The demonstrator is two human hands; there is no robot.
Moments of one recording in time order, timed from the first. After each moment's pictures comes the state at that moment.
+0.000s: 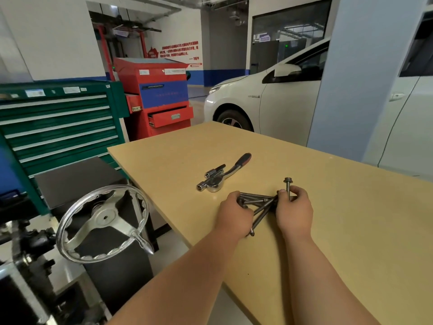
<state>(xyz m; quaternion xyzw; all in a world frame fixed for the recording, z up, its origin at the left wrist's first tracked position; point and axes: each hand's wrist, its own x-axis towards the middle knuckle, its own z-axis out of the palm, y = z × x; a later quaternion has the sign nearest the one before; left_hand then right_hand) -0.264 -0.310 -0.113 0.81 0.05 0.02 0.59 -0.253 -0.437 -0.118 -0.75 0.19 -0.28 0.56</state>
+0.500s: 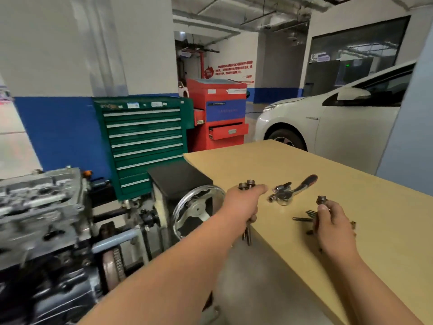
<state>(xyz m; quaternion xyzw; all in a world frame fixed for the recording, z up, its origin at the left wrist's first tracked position) -0.358 -0.169 -0.004 0.65 0.13 0.02 0.75 -0.303 -0.368 -0.089 -0.81 -0.03 -0.25 0.53</state>
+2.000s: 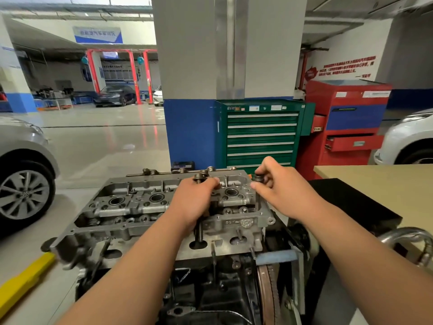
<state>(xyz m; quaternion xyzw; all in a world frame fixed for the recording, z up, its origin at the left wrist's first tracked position) -0.537 0.243 0.016 0.70 0.29 0.31 0.57 -0.397 0.095 0.036 -0.78 -0.53 -0.12 0.31</state>
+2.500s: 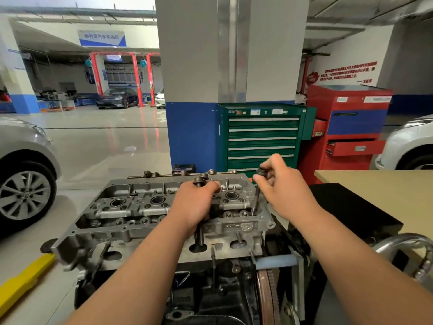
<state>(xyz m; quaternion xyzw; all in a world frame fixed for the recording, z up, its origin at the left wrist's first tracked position) -0.541 0.240 0.016 0.70 0.29 0.31 0.57 -0.397 0.103 0.029 -0.76 -0.49 -0.18 0.39</state>
